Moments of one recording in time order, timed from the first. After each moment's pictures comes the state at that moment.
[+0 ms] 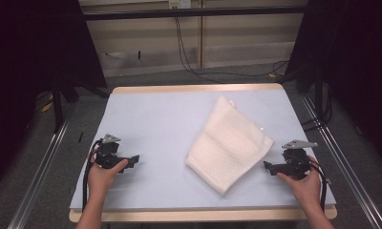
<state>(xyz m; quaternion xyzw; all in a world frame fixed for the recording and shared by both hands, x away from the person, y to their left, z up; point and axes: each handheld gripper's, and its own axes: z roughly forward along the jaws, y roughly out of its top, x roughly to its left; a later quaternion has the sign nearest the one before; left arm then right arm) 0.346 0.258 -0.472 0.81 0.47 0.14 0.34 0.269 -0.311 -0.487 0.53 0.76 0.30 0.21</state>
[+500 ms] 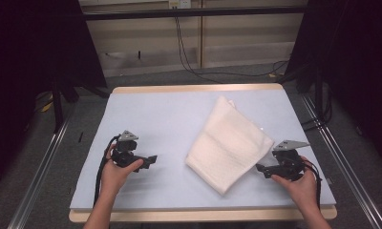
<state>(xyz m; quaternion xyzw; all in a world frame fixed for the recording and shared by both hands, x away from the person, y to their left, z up) 0.342 0.211 -0.457 0.83 0.41 0.11 0.37 0.264 -0.284 -0.473 0.48 0.79 0.33 0.18</state>
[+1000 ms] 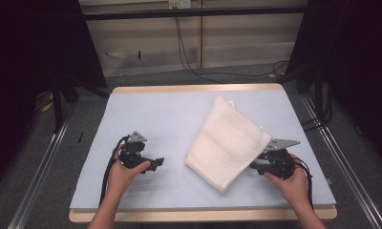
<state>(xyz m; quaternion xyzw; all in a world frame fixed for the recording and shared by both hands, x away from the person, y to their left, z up) 0.339 0.192 -0.459 0.84 0.38 0.10 0.37 0.269 -0.259 -0.467 0.42 0.82 0.36 0.16</state>
